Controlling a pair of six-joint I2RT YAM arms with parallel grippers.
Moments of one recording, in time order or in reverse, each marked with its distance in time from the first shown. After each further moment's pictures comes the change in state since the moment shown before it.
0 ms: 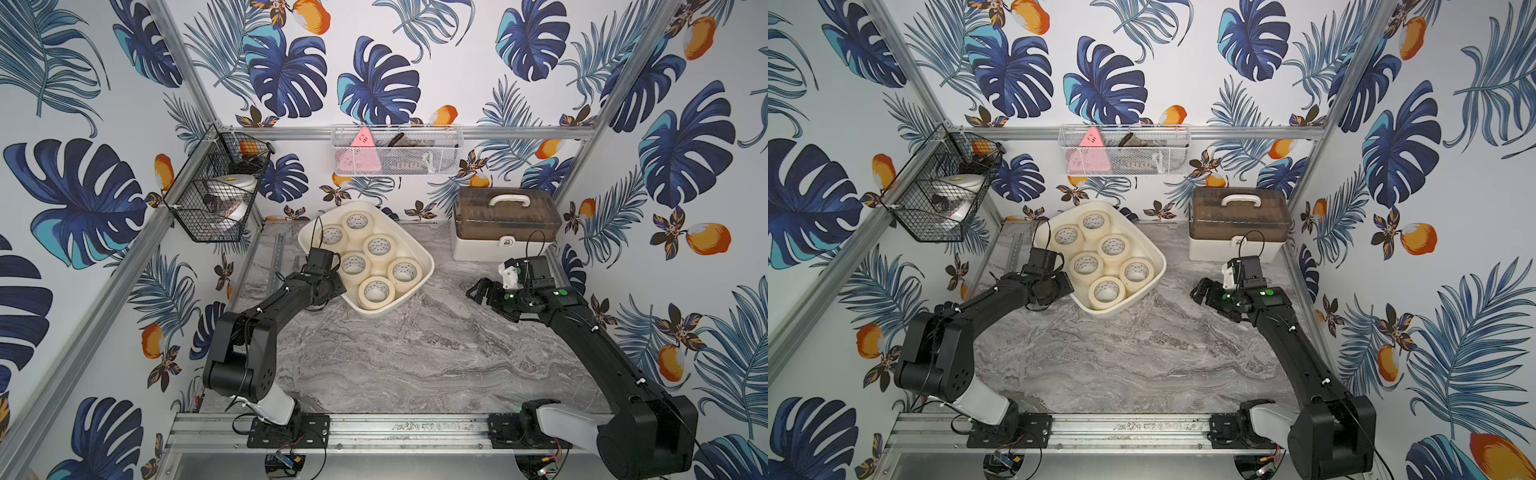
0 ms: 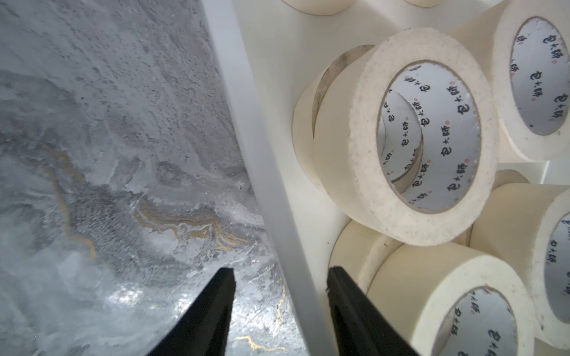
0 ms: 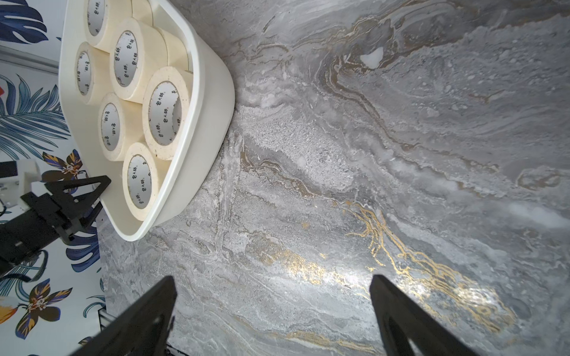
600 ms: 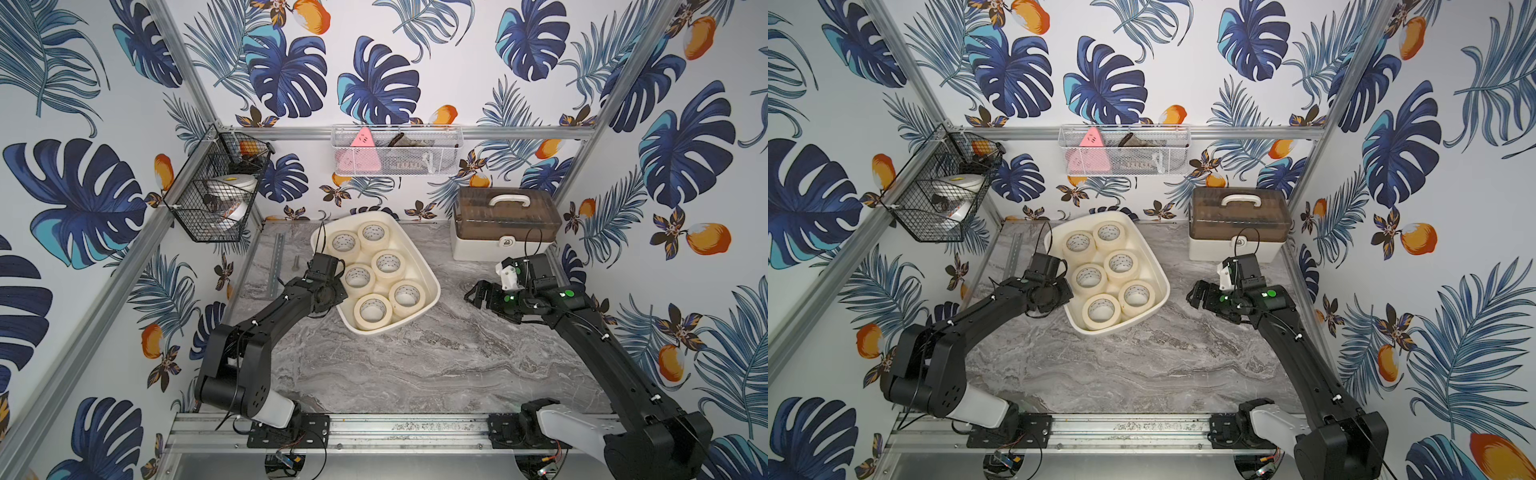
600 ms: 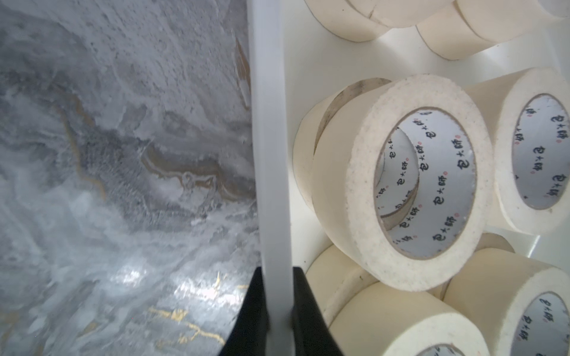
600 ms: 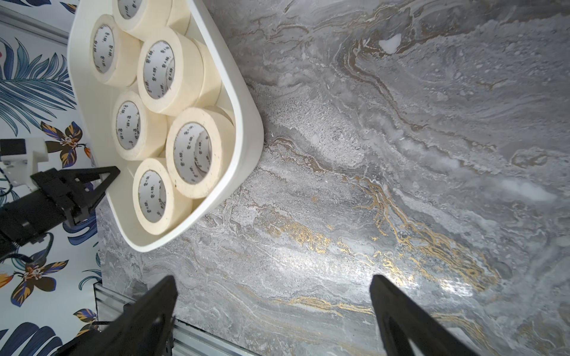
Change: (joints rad) left arm -0.074 -0.126 -0.064 -0.109 -0.025 -0.050; right arm 0.066 -0.058 0.077 -0.134 0.037 -0.016
